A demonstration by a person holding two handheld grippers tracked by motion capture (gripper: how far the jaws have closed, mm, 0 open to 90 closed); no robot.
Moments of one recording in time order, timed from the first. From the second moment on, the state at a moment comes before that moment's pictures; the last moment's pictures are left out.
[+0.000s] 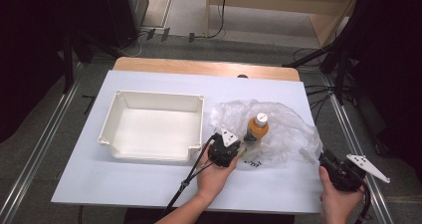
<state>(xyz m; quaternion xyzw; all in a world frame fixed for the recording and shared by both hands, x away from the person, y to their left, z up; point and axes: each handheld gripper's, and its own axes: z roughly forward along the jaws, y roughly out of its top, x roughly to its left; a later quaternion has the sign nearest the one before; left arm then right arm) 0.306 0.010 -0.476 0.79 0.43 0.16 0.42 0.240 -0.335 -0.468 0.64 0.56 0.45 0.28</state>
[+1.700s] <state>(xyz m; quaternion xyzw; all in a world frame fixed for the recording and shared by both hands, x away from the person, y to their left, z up) 0.288 0.021 -0.478 0.81 0.43 0.17 0.37 0.320 -0.246 -0.482 0.61 0.69 0.32 0.21</state>
